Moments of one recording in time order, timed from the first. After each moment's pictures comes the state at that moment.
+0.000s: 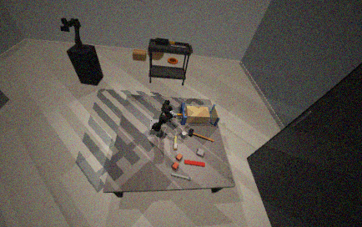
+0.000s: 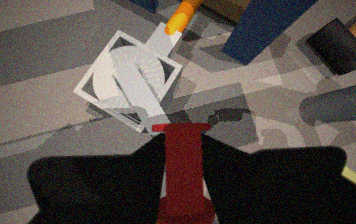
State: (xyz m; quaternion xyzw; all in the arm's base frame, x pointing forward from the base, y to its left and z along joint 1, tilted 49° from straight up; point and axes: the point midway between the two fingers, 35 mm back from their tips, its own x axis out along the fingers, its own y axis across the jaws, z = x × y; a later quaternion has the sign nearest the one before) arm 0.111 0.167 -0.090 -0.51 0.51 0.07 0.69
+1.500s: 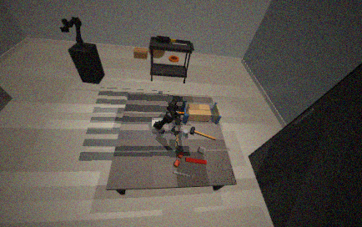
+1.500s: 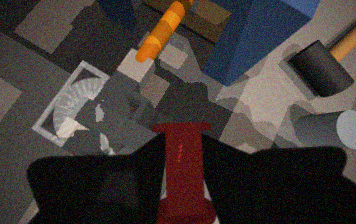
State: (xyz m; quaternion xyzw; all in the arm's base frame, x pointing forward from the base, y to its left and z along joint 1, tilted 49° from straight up) arm 0.166 0.172 -0.081 -0.52 0.50 0.07 0.69
